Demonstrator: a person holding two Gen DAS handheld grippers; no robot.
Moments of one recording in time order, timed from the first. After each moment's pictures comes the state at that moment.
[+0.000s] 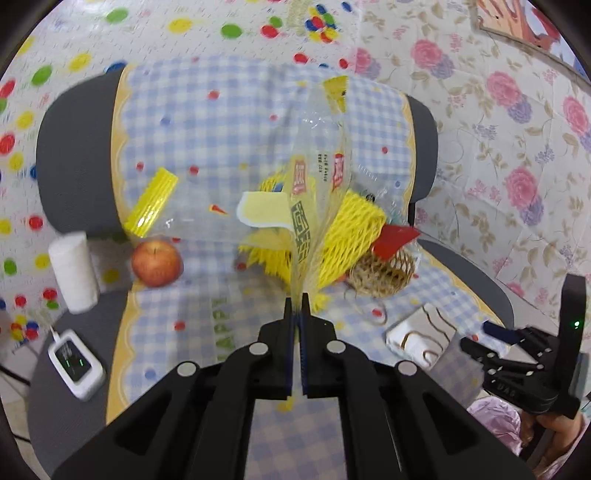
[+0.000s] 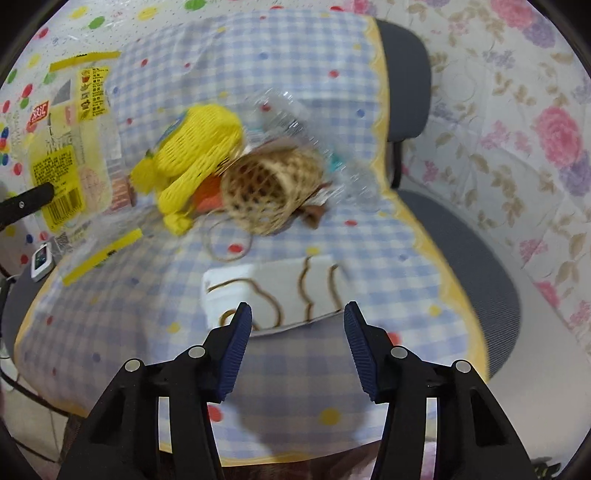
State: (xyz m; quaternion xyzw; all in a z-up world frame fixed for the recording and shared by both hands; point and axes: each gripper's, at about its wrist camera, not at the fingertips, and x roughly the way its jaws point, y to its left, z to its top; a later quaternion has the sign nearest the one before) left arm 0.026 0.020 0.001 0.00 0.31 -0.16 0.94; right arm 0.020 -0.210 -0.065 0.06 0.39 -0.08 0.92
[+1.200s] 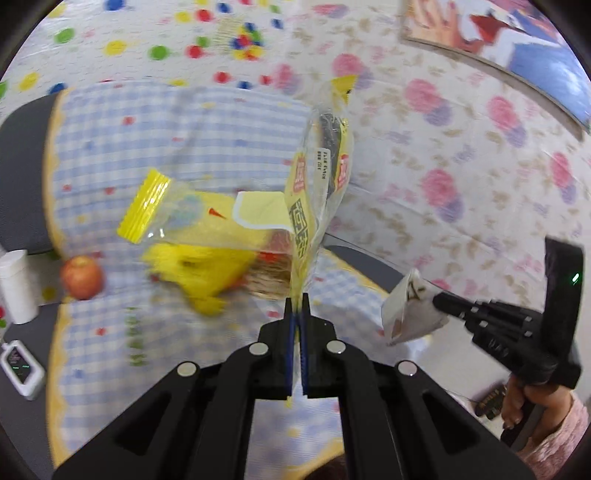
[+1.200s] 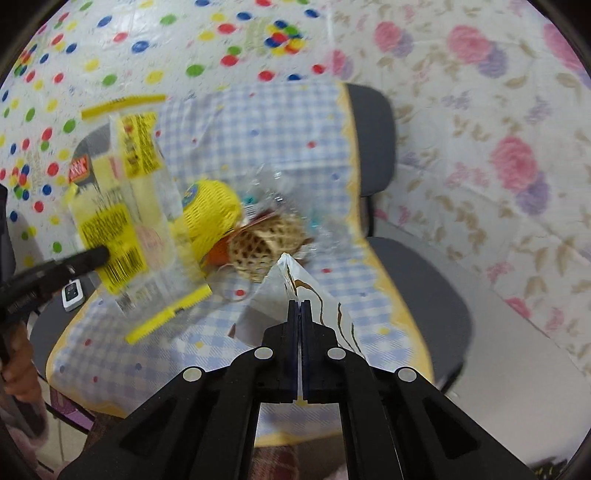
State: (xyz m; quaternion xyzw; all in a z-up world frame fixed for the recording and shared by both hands) left arm -0.039 -0.039 0.019 -0.02 0.28 -0.31 0.91; right arm -0.054 -0.216 0.010 0.07 0.30 -0.11 0.95
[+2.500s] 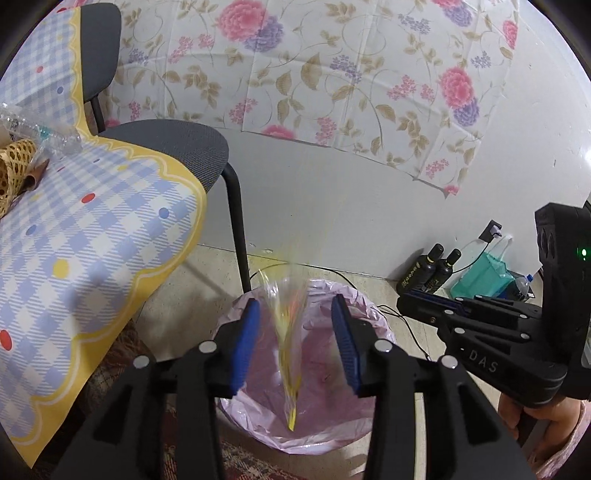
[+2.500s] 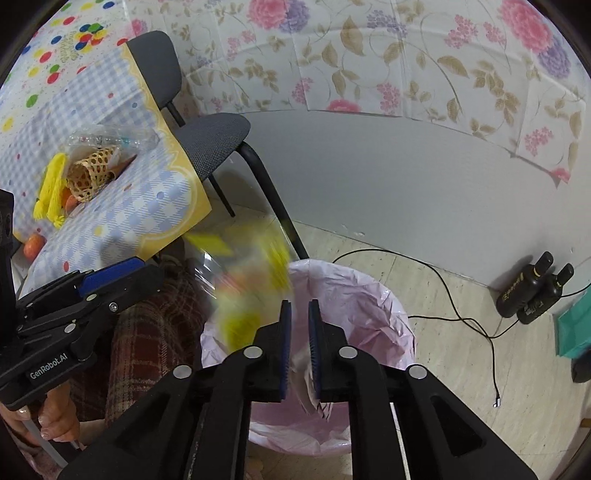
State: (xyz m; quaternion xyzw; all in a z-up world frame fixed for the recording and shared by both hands) left arm -0.161 -0.251 -0.108 0.12 0.39 -0.51 0.76; right arm -0.274 -0.325 -0.134 0.26 0.39 -0.30 0.83
